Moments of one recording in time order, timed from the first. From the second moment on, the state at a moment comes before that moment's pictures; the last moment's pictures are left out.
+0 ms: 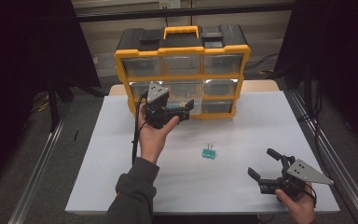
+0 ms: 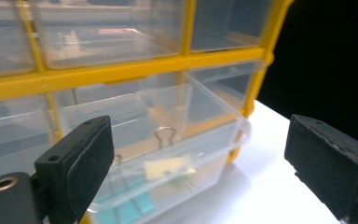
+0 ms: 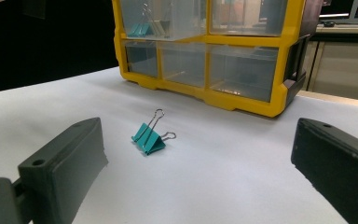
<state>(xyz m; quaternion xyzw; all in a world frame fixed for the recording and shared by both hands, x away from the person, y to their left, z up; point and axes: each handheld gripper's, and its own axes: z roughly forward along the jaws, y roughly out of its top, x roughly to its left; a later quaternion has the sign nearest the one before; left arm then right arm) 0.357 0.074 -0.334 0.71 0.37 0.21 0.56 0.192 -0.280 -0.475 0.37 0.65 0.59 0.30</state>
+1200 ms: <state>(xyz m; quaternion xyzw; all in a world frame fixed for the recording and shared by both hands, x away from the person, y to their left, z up) 0.318 0.049 -0.401 0.77 0.33 0.15 0.53 0.192 -0.280 -0.475 0.36 0.65 0.59 0.30</state>
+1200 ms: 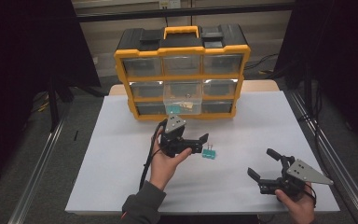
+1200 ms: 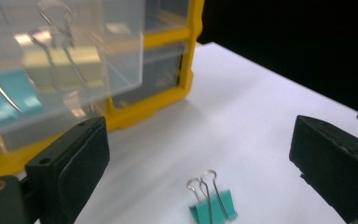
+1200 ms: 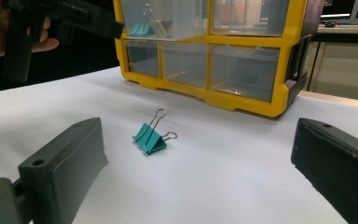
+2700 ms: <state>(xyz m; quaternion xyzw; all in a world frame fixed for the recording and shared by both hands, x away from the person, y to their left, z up) 0.319 0.002 -0.471 0.84 0.35 0.09 0.40 0.191 -0.280 -0.475 0.37 0.66 0.59 0.30</state>
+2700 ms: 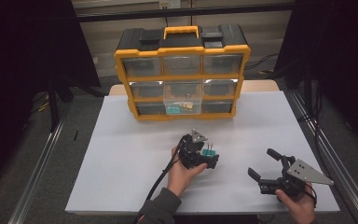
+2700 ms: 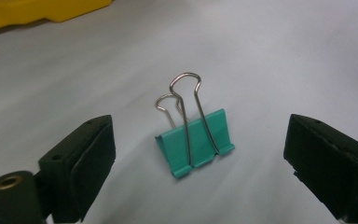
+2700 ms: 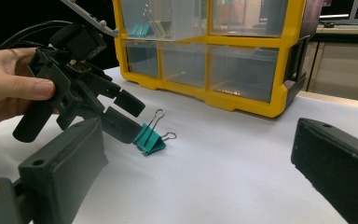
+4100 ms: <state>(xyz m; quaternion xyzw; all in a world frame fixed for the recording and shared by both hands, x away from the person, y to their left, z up) 0.323 -0.001 -0.480 0.84 0.36 0.10 0.39 0.192 -0.282 -0.475 0.37 0.65 0.59 0.30</state>
